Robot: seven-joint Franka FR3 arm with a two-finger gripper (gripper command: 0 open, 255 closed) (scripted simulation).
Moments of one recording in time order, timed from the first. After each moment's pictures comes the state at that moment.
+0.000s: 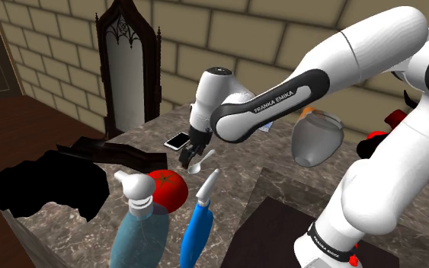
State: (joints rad) arm 0.07 -0.12 0.31 -2.42 -0.04 2.46 0.17
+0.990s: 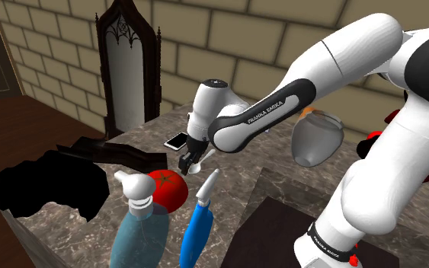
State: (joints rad) arm 0.06 -0.04 0.31 -2.43 -0.08 2.55 0.21
